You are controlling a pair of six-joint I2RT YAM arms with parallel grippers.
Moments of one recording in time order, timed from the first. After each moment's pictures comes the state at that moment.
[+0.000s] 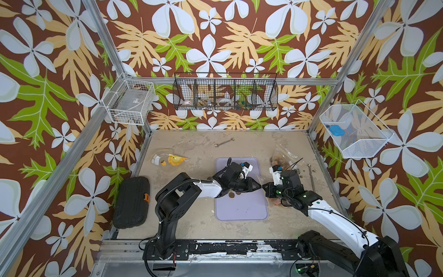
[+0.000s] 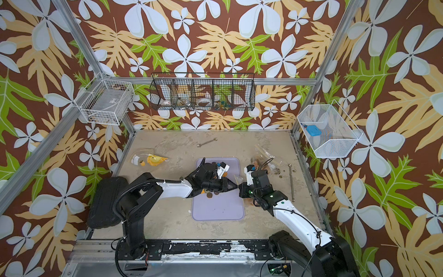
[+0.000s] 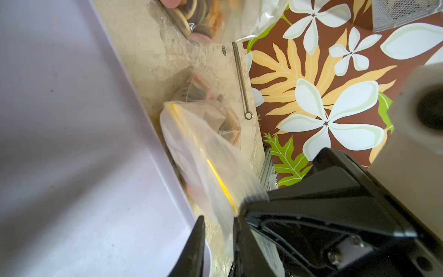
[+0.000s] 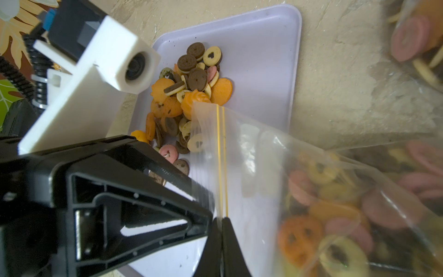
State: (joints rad) left arm -0.83 1.94 1.03 0.43 0.59 -0.94; right arm 0.39 1.04 0.55 -0.27 -0.22 0.40
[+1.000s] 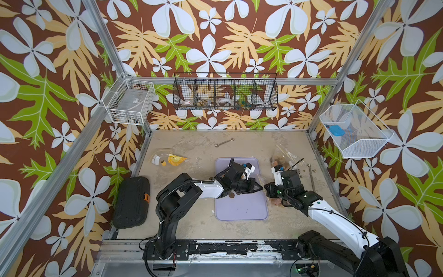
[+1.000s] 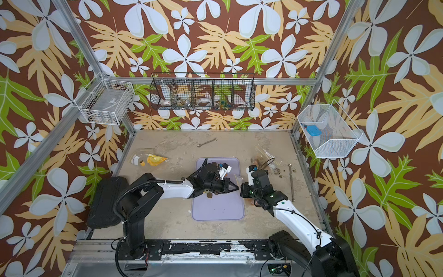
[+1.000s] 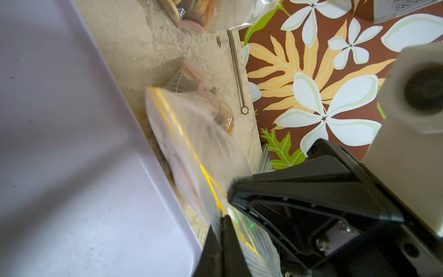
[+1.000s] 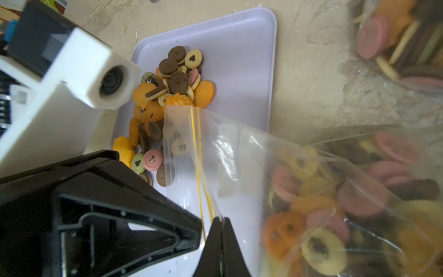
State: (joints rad) left arm -0.84 1.94 1.06 0.39 0.58 -0.93; right arm 0.38 1.04 0.55 -0.30 -0.14 0.41
